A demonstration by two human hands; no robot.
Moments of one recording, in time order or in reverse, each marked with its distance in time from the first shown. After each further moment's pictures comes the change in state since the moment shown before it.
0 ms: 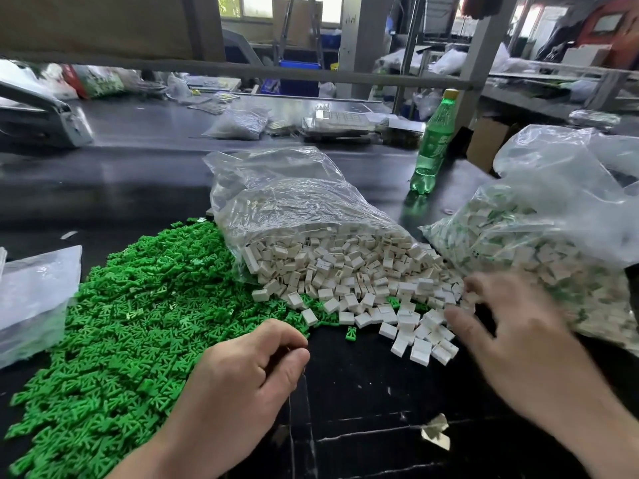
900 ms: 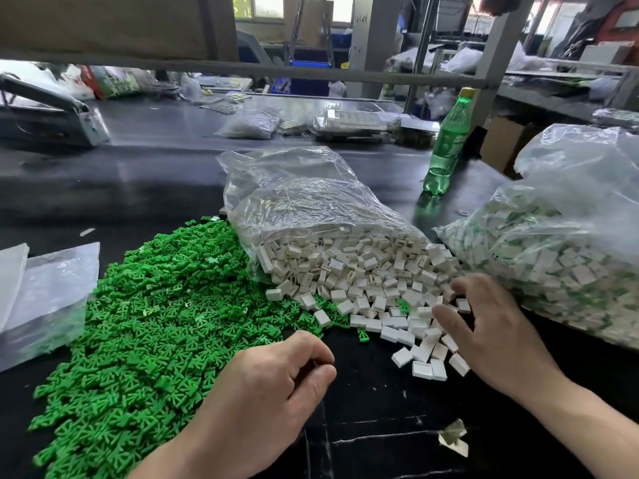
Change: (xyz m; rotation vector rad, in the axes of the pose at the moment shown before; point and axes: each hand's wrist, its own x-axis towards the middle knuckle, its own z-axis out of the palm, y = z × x) left_hand -0.001 -0.006 0.006 0.026 -0.112 0.091; right_hand 0.035 0.030 0.066 0.102 -0.038 -0.063
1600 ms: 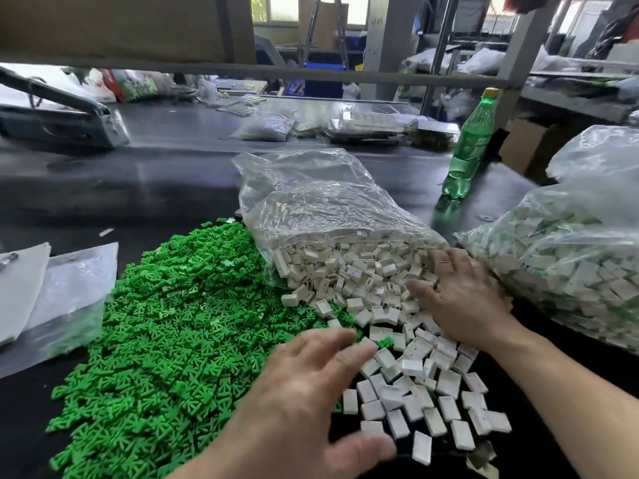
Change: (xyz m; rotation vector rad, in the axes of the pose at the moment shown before) left_hand -0.003 -0.001 0.012 0.287 -0.175 0.049; right_hand 0.071 -0.024 0.027 -0.115 -0.298 0.155
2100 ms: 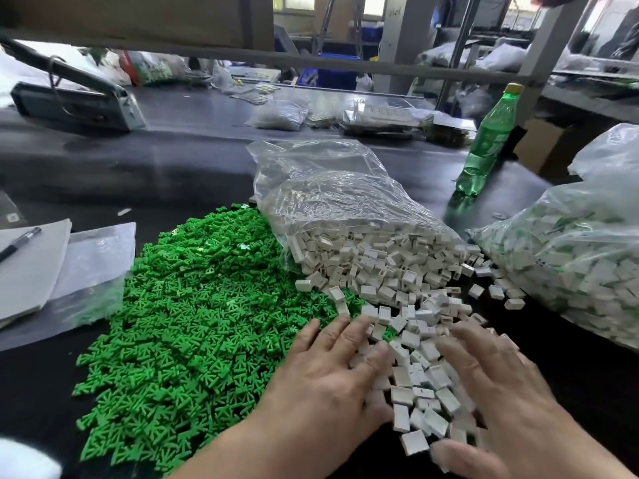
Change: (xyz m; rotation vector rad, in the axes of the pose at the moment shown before) left_hand 0.017 0.004 0.017 0.211 -0.205 -0.032; right_hand -0.136 -0.009 -0.010 -0.291 -0.196 -0.351
